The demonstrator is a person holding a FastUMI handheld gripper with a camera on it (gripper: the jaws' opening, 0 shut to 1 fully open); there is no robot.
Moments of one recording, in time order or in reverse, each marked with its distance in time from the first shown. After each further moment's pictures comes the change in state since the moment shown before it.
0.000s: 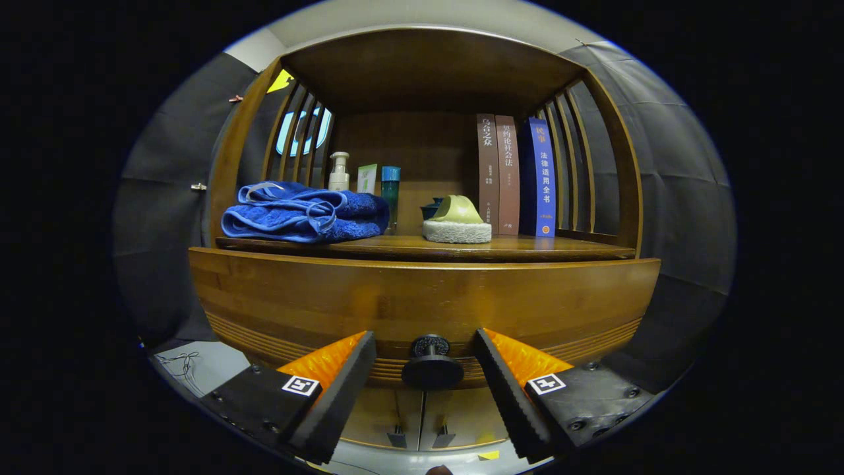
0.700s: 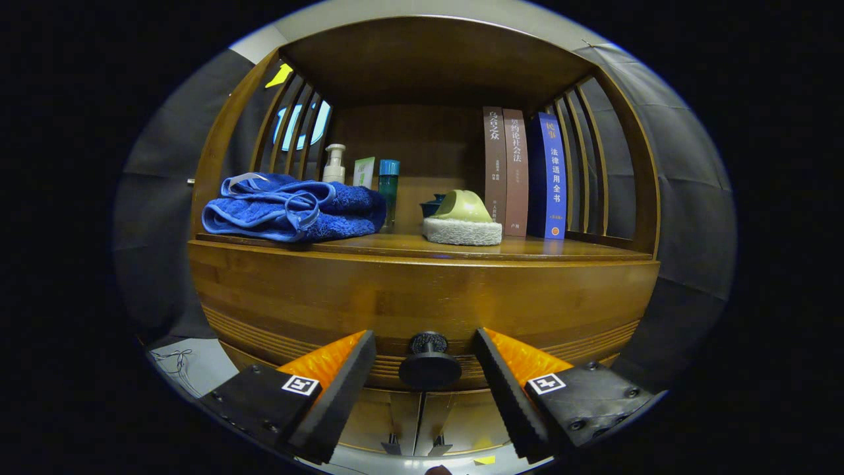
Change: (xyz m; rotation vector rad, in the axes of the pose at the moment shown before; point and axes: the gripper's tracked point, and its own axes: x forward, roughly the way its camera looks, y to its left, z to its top) arm 0.027 -0.001 -0.005 -0.017 0.002 -0.013
